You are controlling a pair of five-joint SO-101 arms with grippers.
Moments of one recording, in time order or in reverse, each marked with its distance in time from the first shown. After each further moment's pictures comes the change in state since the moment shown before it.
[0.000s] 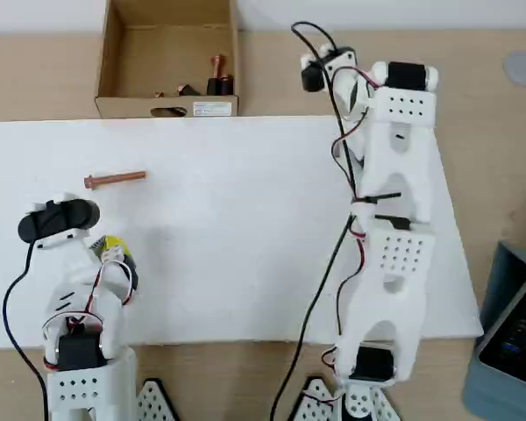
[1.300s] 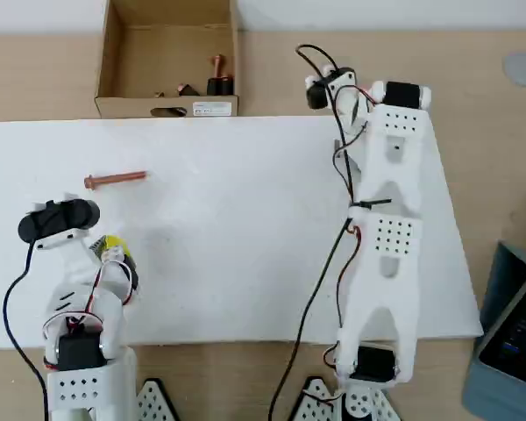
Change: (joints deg) left arm 0.0 0.0 0.0 0.0 0.0; right arm 1.7 20.6 -22.2 1.2 2.7
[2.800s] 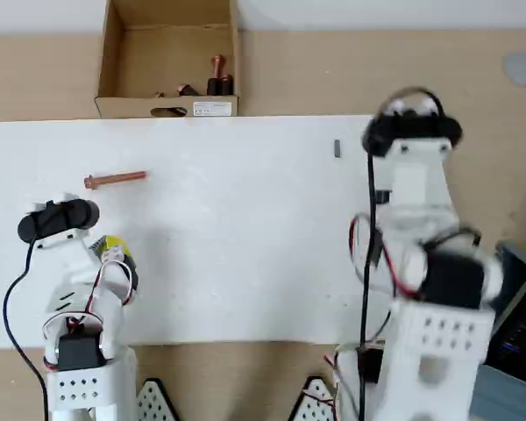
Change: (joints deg) left arm 0.0 0.0 0.0 0.0 1.3; right arm -0.2 -127.5 115.7 -17.8 -42.5
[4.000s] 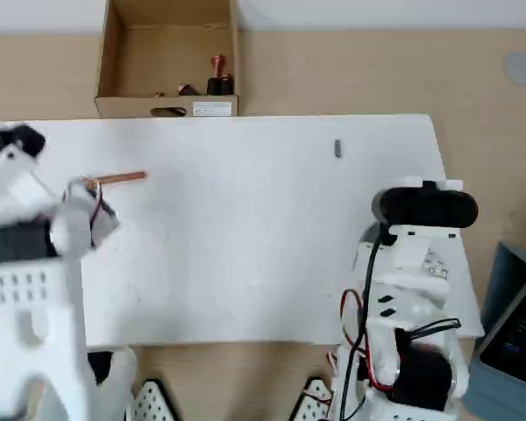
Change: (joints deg) left arm 0.0 63.0 -68.7 31.8 21.7; right arm 2.3 -33.1 24.4 -8.5 -2.5
